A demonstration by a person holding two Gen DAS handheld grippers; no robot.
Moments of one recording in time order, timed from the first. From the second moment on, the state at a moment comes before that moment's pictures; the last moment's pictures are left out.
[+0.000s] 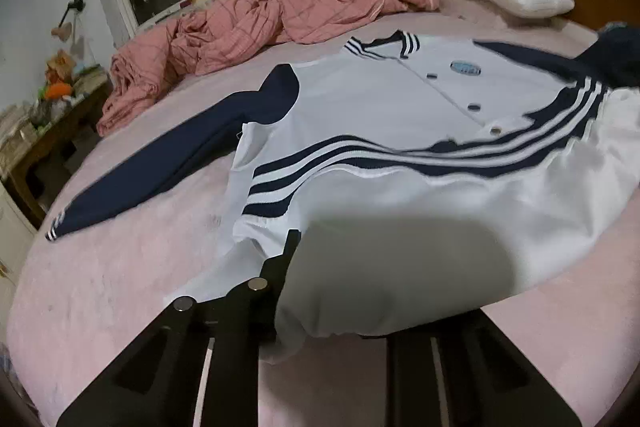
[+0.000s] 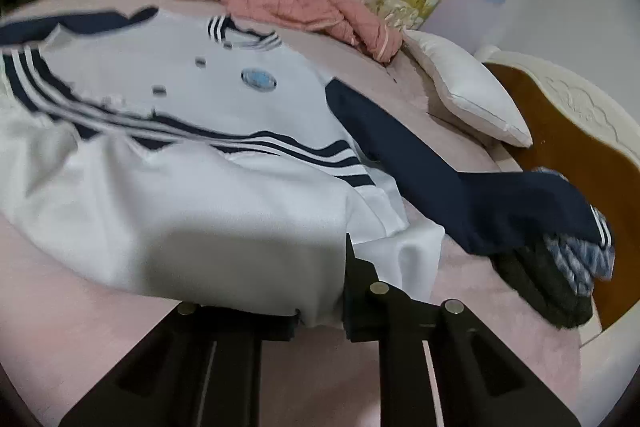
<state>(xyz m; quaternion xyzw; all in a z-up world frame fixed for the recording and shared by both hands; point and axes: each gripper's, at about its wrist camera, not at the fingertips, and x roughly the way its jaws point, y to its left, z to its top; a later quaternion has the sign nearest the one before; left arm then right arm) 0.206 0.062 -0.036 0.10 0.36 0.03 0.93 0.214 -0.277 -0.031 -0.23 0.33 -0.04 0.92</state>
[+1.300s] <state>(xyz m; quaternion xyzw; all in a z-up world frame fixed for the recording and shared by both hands) 0.235 0.127 0.014 0.01 0.35 0.06 0.93 0.233 -0.298 0.029 -0.10 0.36 -0.07 0.93</state>
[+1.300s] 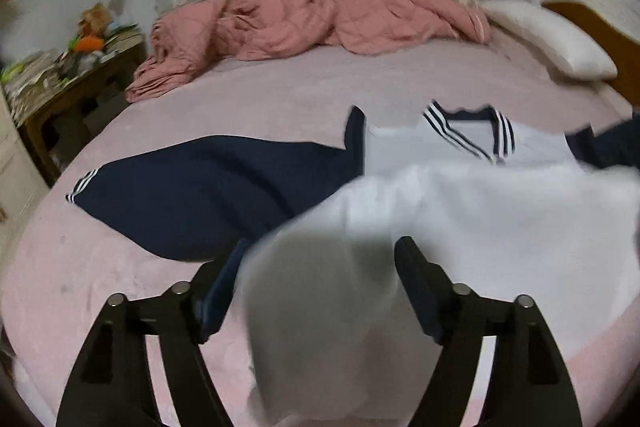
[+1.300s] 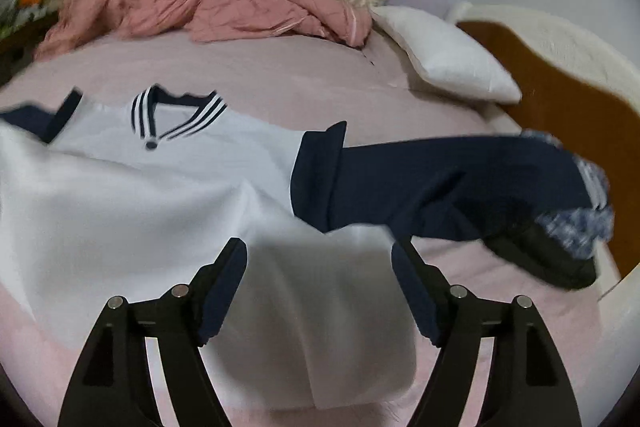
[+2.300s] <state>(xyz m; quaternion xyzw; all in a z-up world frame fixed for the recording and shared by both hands) 0.195 0.175 -0.017 -0.06 0.36 0.04 0.93 0.213 -0.390 -0.012 0.11 0.38 0.02 0.92</state>
